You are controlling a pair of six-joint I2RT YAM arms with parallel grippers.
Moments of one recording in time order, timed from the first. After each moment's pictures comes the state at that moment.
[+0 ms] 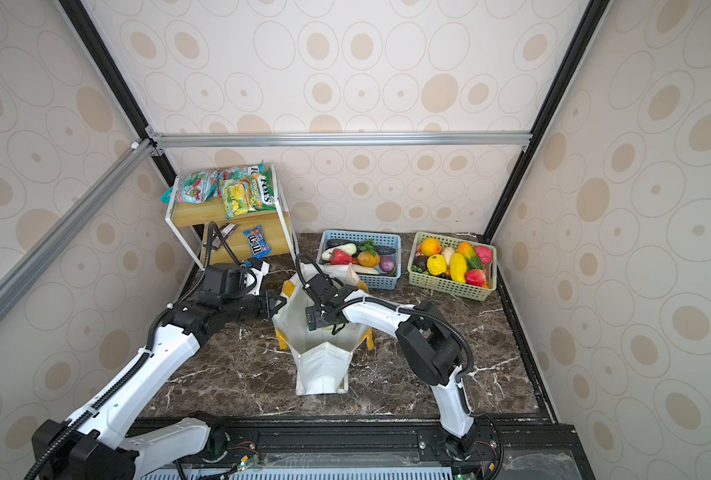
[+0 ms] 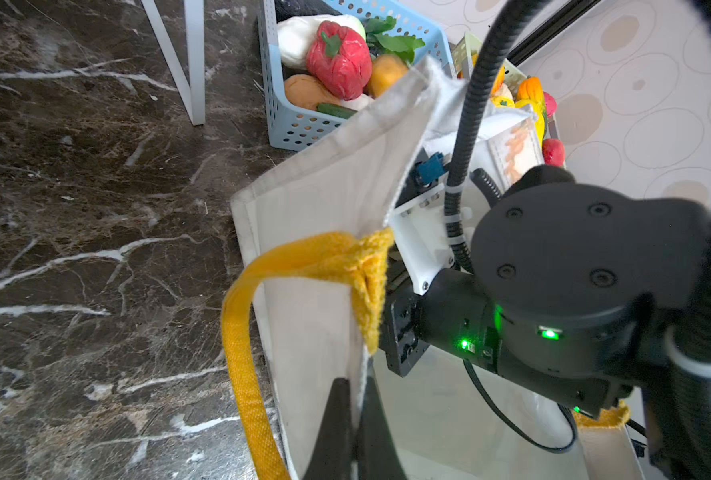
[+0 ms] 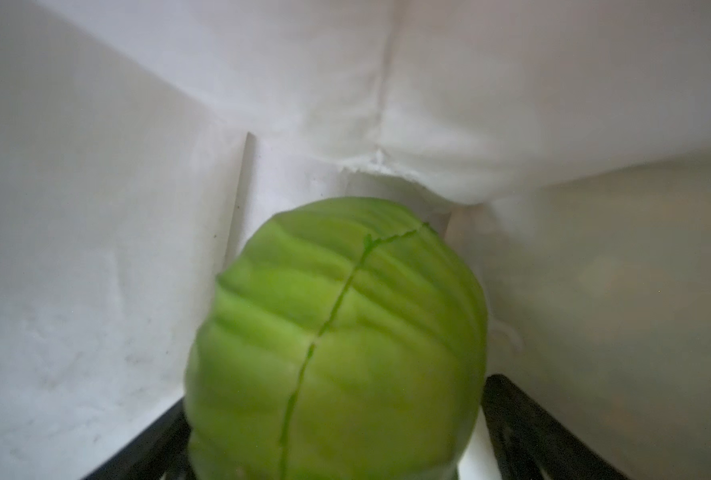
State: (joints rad) left arm -0.31 1.13 1.00 -0.60 0.34 -0.41; right arm 0.85 2.02 1.53 -0.61 0.15 0.53
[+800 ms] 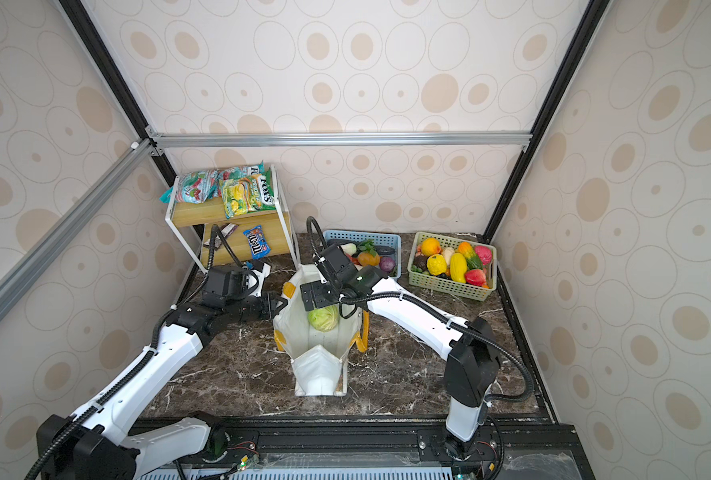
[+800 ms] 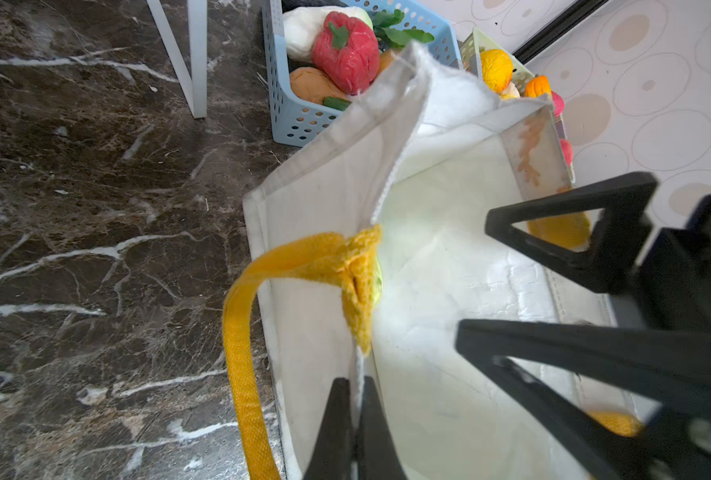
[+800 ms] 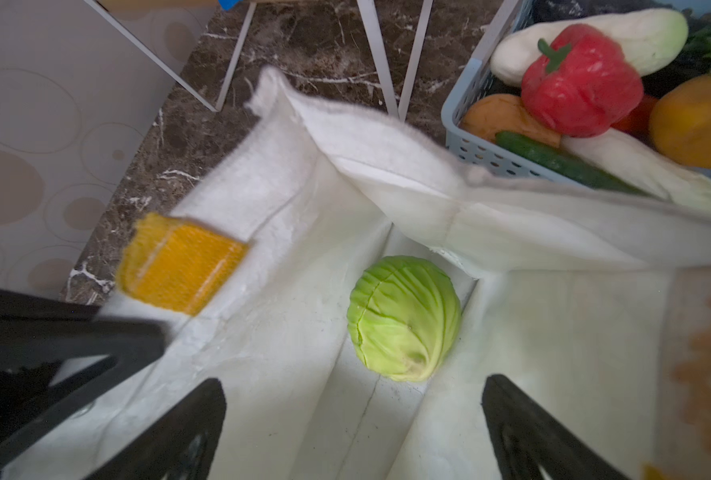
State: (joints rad) left arm -0.31 1.14 0.97 -0.56 0.34 -0.41; right arm 0.82 1.75 1.64 -0.70 0.01 0.42
